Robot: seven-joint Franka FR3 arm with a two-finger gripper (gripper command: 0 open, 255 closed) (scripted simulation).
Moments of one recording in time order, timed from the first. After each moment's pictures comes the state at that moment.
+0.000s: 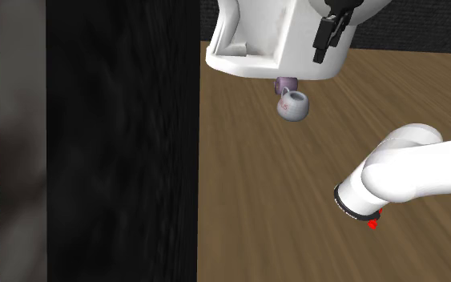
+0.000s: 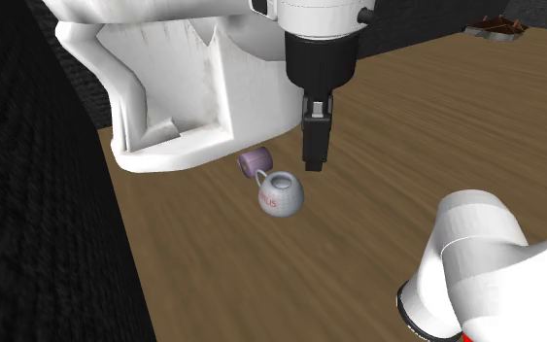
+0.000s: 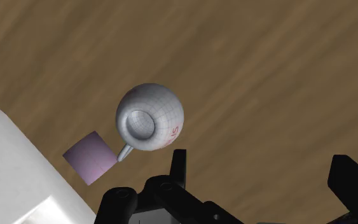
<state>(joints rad) -0.02 -0.80 0.07 -2.26 -0.12 1.43 -0.16</state>
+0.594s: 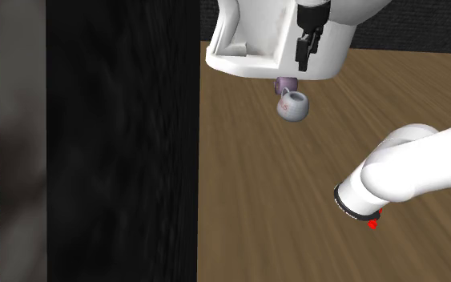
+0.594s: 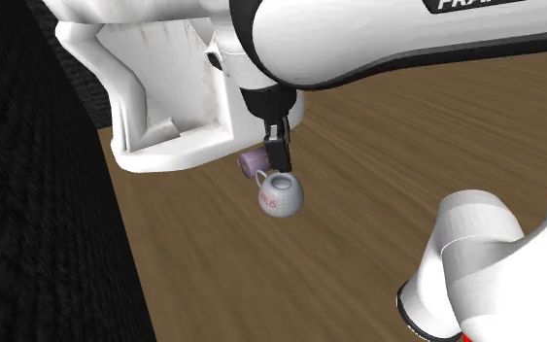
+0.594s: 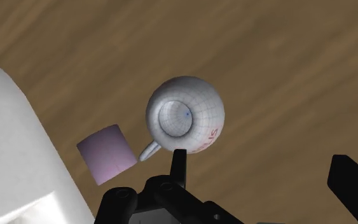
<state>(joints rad) -0.03 -0.58 0.05 -2.27 -0.27 1.56 -0.28</state>
